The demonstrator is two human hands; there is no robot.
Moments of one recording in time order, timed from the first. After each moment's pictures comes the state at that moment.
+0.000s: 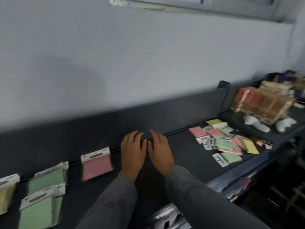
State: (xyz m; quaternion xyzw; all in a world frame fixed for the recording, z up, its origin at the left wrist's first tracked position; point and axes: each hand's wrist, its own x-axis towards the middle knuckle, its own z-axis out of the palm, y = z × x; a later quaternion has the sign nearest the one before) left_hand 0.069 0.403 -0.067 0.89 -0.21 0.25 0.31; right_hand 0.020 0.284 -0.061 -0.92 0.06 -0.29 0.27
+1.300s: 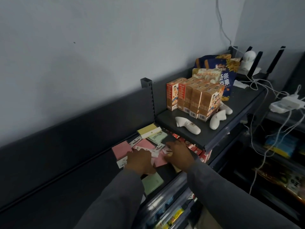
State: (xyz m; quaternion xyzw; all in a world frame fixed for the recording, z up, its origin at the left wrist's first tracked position) left_hand 0.028 -0.030 -0.050 0.92 -0.35 -0.15 -0.09; right_hand -0.050 -0.200 -0.105 -0.95 0.22 -0.04 0.23
